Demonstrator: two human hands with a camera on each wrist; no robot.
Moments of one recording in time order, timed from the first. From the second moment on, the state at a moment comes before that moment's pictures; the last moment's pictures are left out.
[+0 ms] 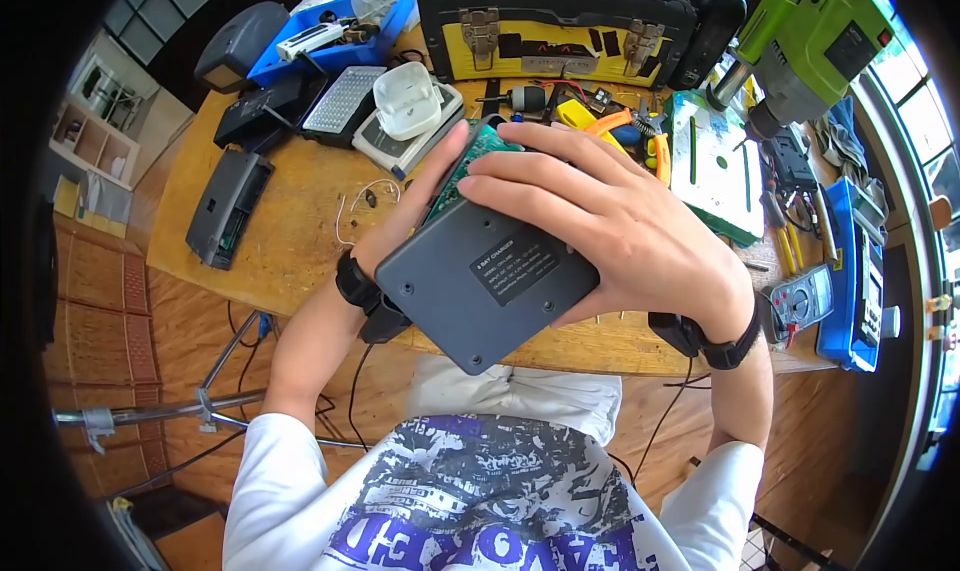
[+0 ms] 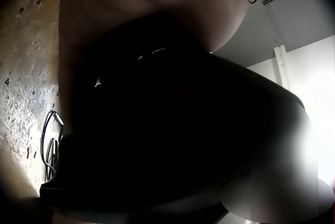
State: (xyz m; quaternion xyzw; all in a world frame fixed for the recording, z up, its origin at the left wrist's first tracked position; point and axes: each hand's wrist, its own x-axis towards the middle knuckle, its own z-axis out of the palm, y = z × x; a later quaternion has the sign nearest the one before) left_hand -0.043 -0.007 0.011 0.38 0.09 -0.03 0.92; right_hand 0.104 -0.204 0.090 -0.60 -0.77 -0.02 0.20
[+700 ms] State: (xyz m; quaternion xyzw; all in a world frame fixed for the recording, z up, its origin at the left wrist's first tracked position) left_hand -0.046 -0.013 0.010 0.48 -0.02 0.03 0.88; right_hand 0.113 -0.206 0.057 -0.71 -0.65 -0.08 0.24
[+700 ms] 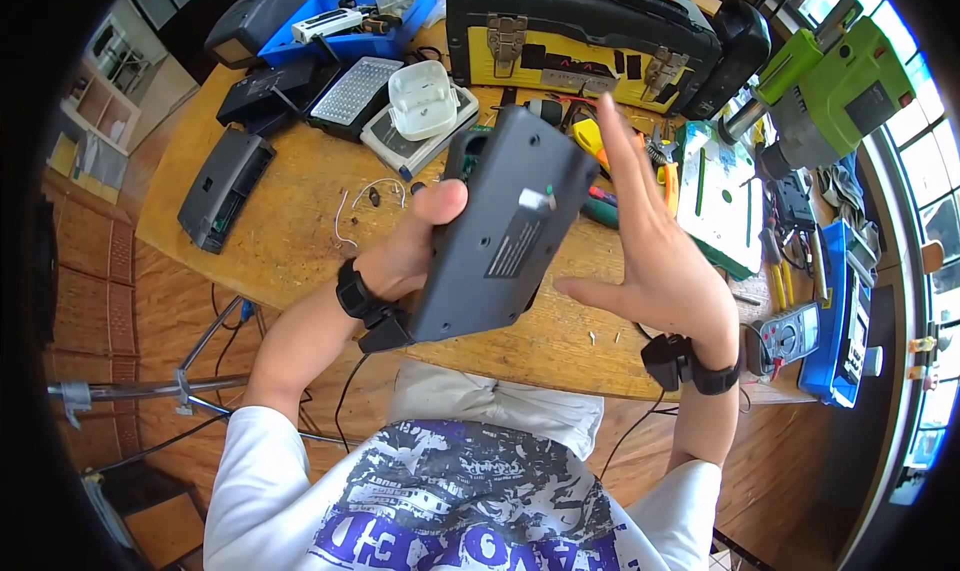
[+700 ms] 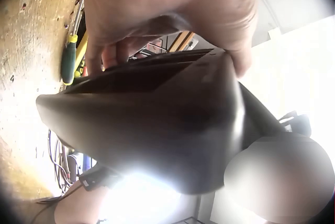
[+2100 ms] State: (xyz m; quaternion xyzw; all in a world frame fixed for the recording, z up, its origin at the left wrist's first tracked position) left_hand -0.028 -0.020 -0.021 0.54 -0.03 0.25 0.81; right_hand 0.081 -0.184 0.007 -0.68 -0.55 0.07 0.48
